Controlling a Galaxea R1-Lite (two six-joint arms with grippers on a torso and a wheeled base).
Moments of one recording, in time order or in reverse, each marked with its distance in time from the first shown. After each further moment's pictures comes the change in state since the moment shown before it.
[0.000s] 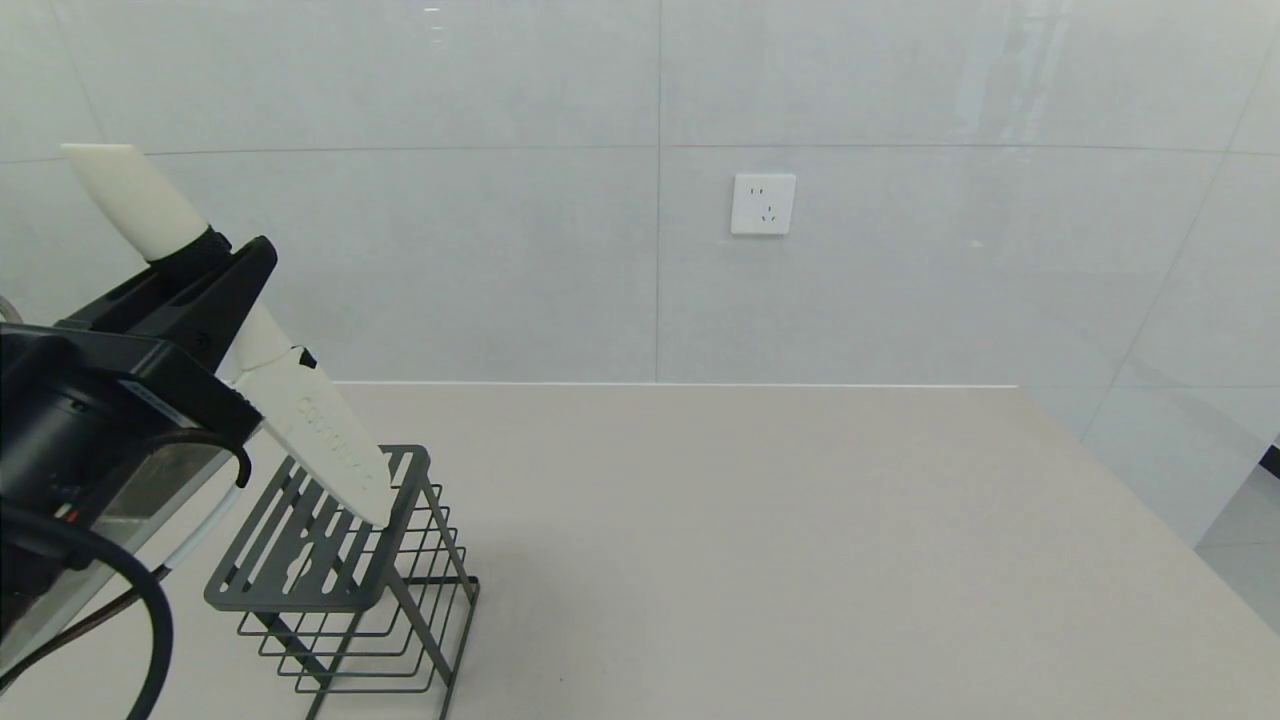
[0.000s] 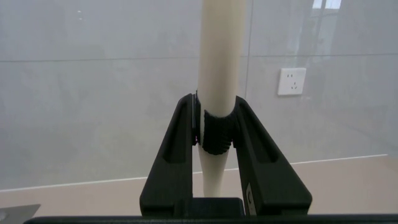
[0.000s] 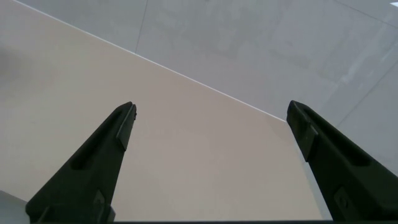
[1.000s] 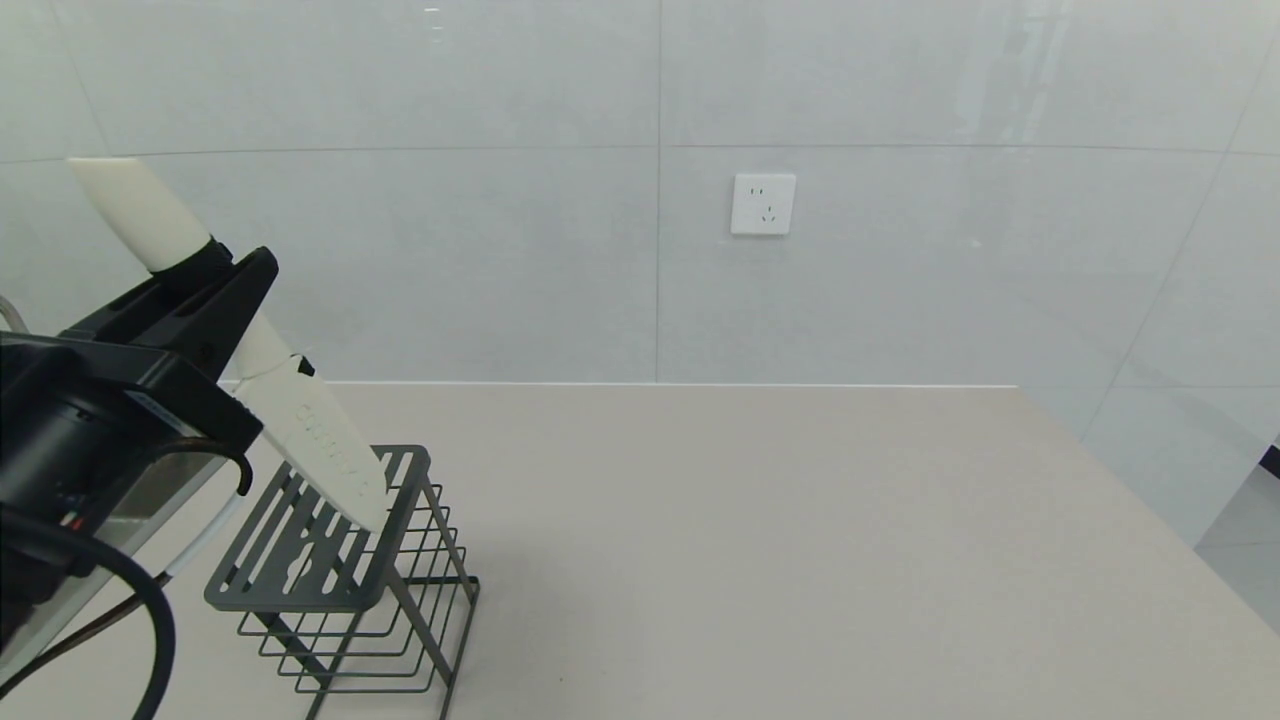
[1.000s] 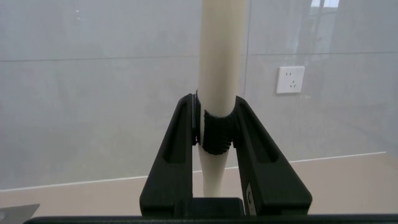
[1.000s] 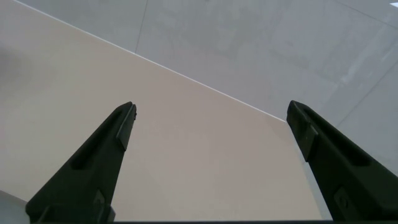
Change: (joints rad) left arm 0.004 -0.001 0.016 0.002 0.001 0.001; right arm 0.000 0.000 0.000 0.000 0.000 -0.001
